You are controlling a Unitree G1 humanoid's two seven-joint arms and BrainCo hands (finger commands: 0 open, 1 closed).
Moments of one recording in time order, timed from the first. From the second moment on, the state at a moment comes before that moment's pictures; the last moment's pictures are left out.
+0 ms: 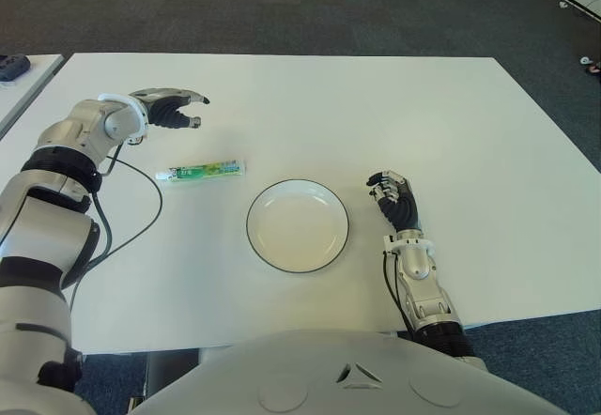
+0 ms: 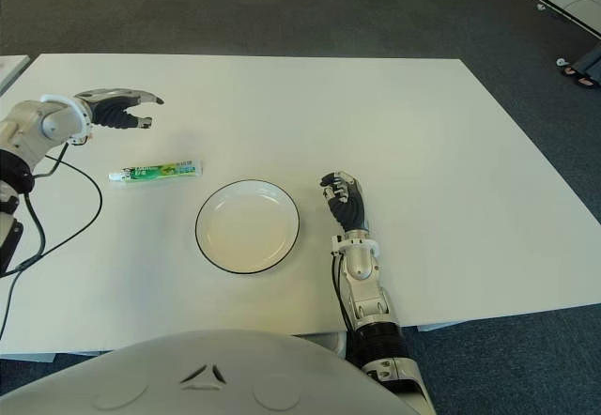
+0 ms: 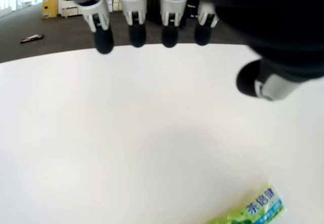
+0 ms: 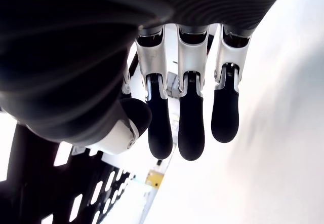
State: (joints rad) left arm -0.77 0.75 -0.47 1.05 0.65 -0.52 -0.25; right arm 0.11 -0.12 0.06 0.27 -0.29 -0.31 -0.21
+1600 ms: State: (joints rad) left arm -0.64 0.80 -0.68 0.95 0.94 -0.60 -0.07; right arm 0.12 -0.13 0.06 0.27 -0.31 -0.32 -0.26
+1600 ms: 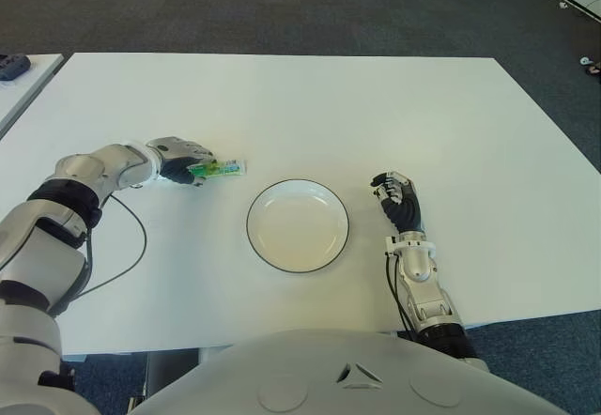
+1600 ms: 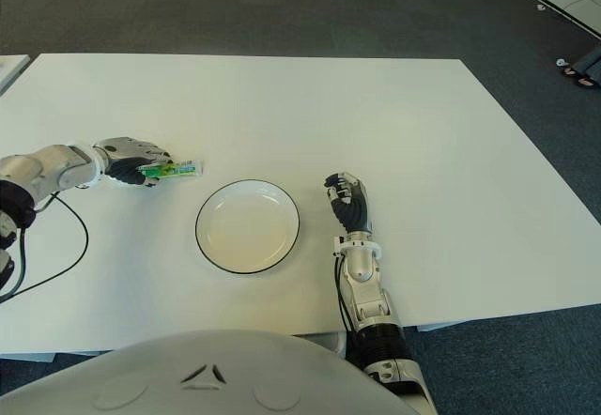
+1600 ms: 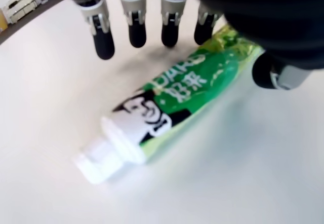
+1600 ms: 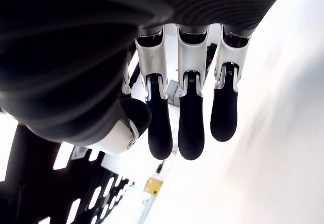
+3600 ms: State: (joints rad) left arm -0.64 0.58 -0.77 1.22 0.95 -0.34 0.19; right arm 0.15 -0.13 0.03 0.29 -0.31 -0.35 -0.26
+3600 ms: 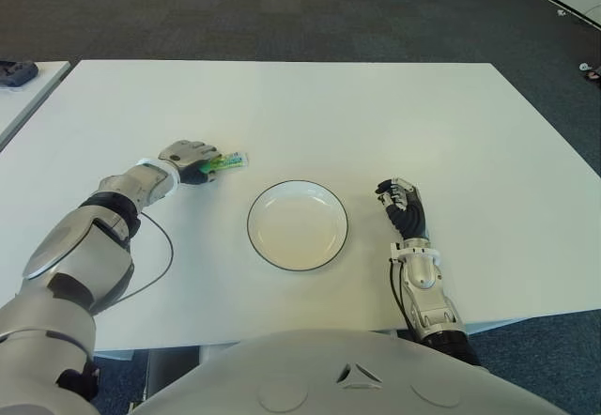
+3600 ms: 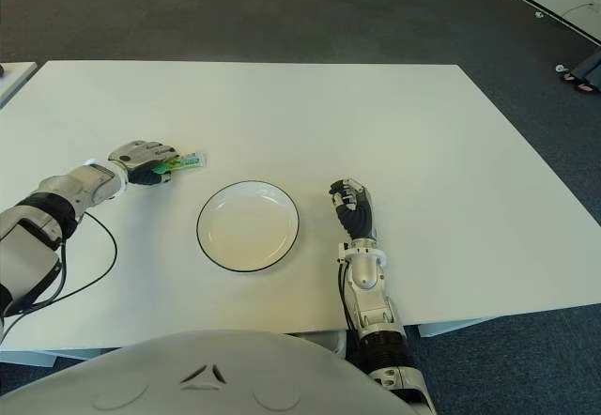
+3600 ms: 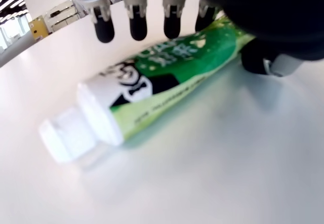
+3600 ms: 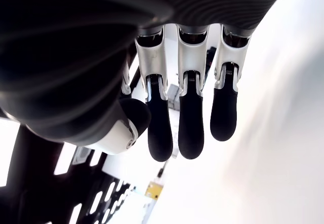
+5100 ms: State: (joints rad) left arm -0.61 0.53 -0.74 1.26 0.81 -0.29 0.27; right arm 0.14 -0.13 0.02 0.31 -0.30 -0.37 -0.28
